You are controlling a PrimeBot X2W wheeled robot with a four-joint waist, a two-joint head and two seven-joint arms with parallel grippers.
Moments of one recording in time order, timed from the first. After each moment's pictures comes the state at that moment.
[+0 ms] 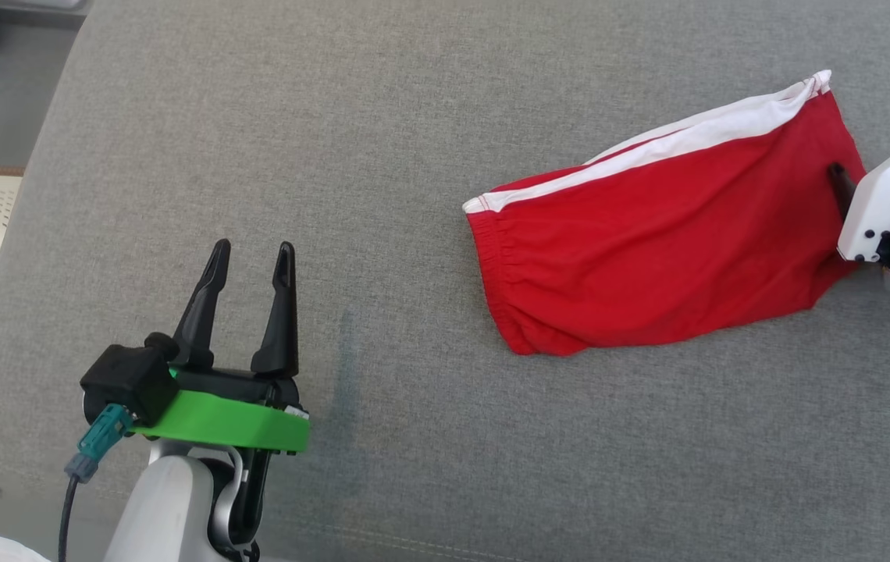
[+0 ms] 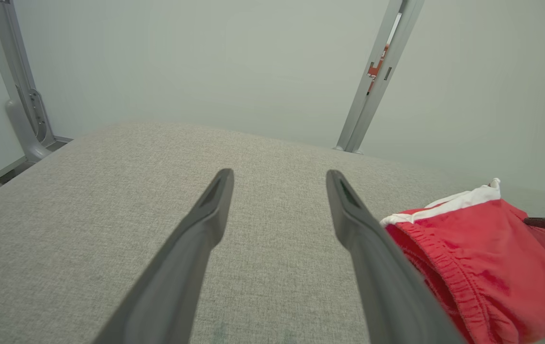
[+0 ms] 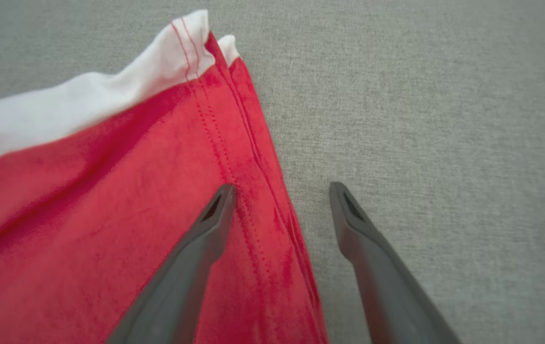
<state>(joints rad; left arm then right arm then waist) -0.23 0.09 -0.20 0.14 -0.41 -0.13 -0.26 -0.82 -0.40 0.09 0.90 0.36 0.13 0.29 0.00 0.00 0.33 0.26</state>
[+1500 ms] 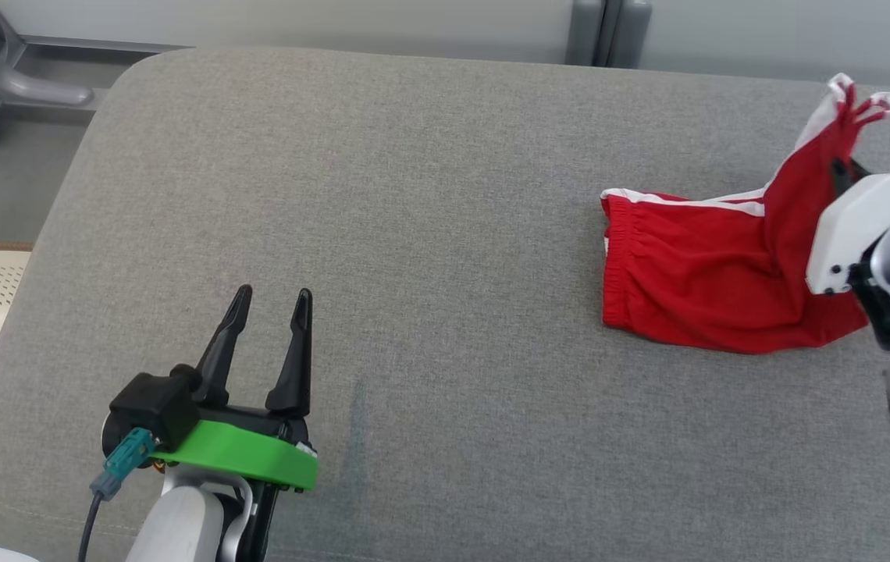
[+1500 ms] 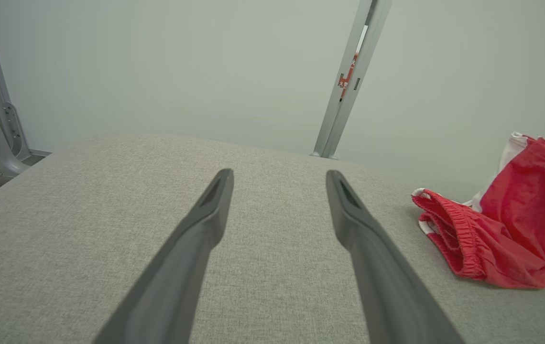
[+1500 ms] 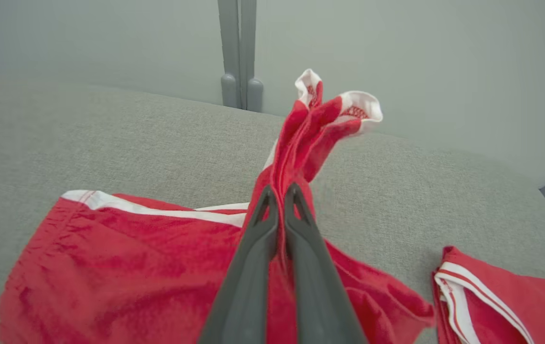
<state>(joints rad) -0.19 0.12 -0.25 0.20 -0.43 -0.13 -0.26 -0.57 -0.30 -0.07 0.38 0.11 0.13 0.41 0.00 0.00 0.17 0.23</state>
